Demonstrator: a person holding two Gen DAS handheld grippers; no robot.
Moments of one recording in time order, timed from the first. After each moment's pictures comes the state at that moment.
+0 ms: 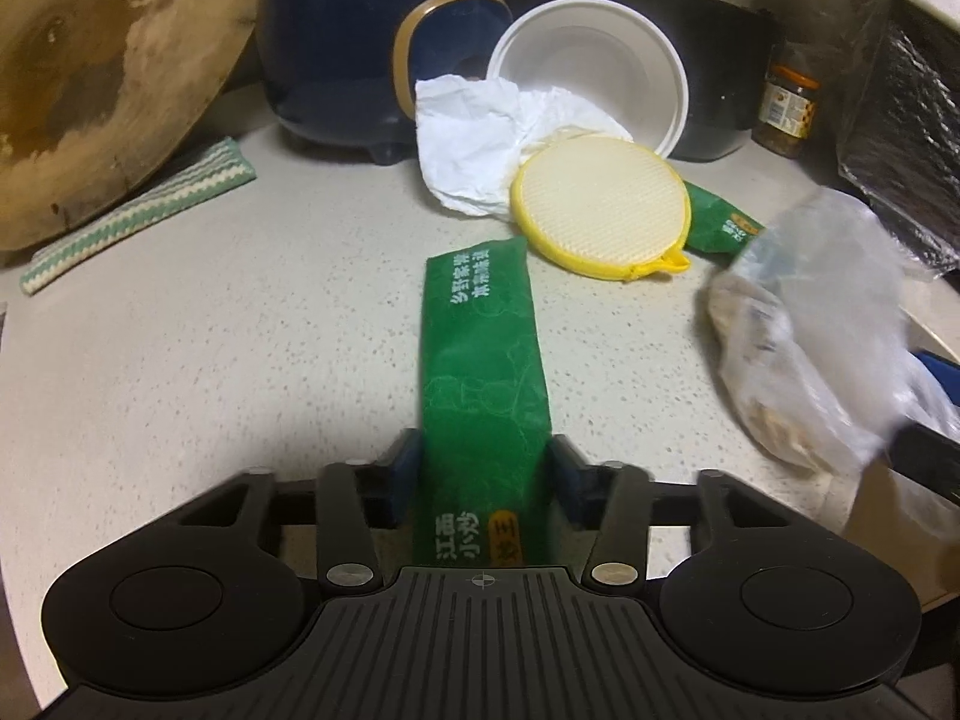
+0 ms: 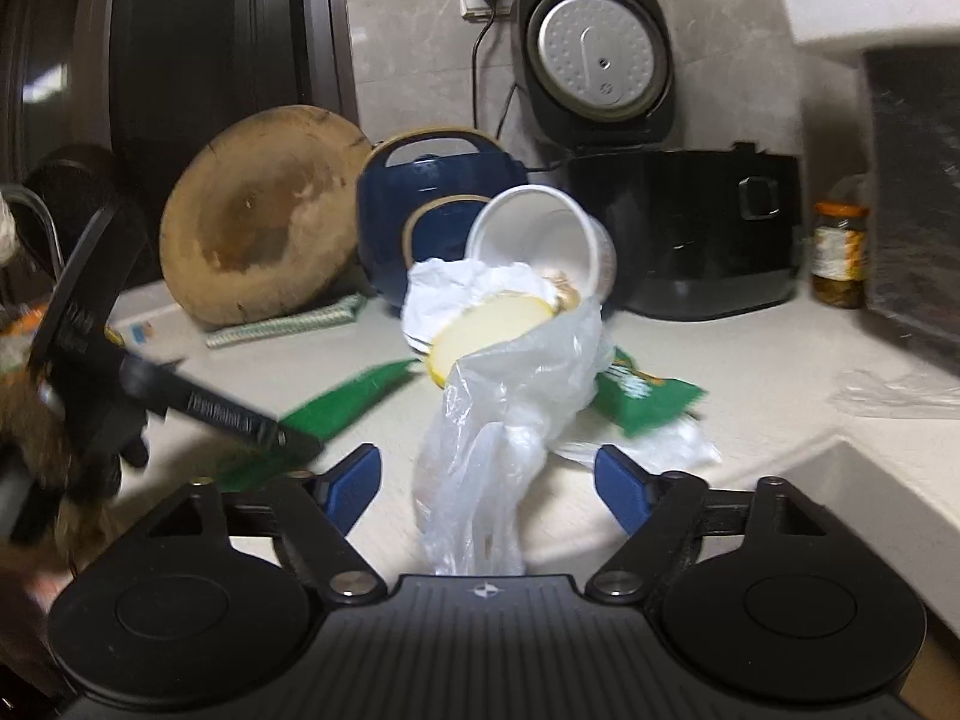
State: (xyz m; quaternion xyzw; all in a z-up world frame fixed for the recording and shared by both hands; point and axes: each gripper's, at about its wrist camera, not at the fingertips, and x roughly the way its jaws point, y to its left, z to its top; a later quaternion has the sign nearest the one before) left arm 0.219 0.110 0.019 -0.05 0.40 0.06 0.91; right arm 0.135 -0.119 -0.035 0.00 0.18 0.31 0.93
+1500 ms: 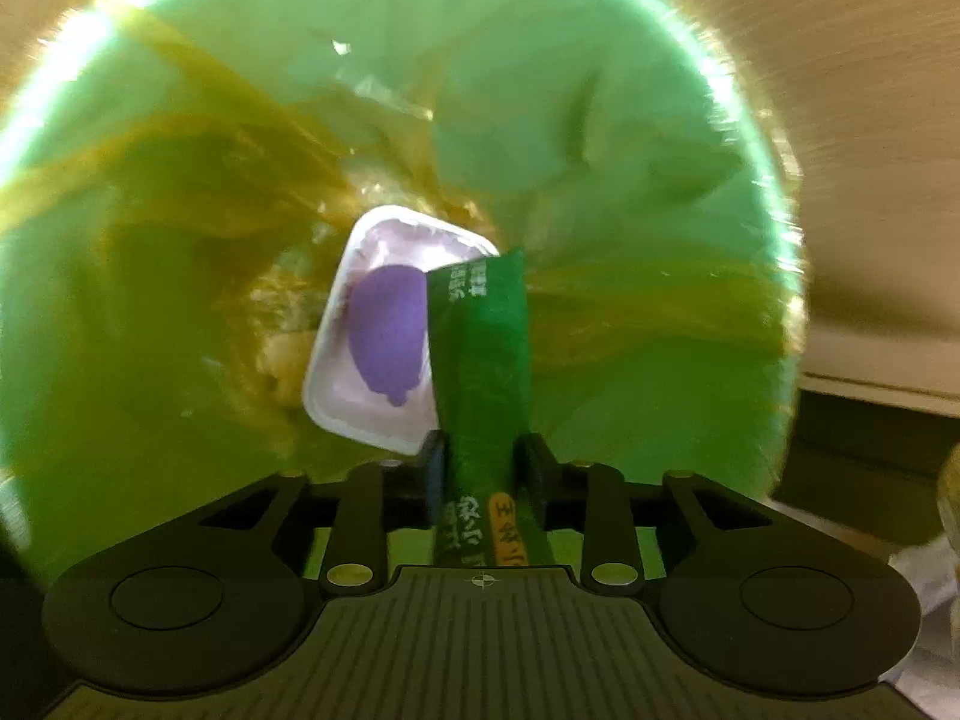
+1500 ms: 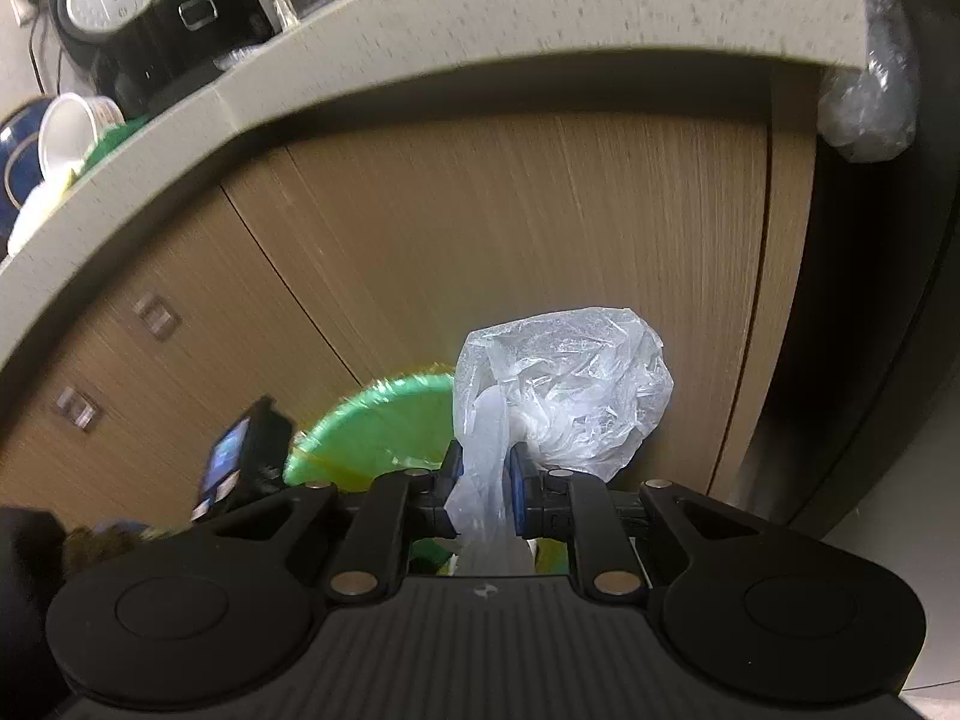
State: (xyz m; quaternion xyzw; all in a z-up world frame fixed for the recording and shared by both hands) left arm 0.290 -0.182 -0.381 -0.15 0.72 -0.12 0.66; right arm 0.019 -0.355 -0.215 0.16 0.36 -0.01 0.92
